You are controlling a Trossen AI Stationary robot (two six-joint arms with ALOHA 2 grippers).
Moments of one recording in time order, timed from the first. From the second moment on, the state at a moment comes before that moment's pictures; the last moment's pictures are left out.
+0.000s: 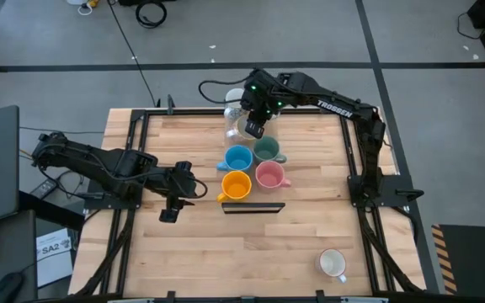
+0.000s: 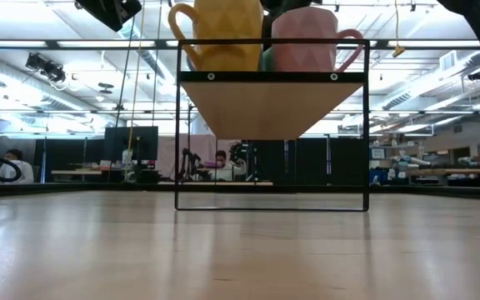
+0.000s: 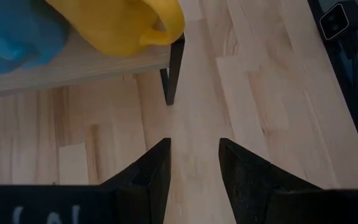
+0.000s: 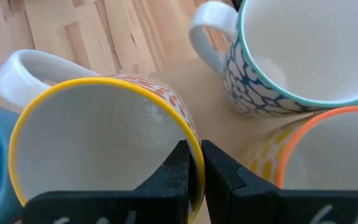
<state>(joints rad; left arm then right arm) -0.27 1.18 1.14 -0.89 -0.05 -0.07 -0.40 1.93 2.09 -1.15 -0.07 -0.02</state>
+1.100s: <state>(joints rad) -0.26 1.18 1.14 -0.89 -0.24 -0.07 -0.40 1.93 2.07 -1.14 -0.07 -0.02</state>
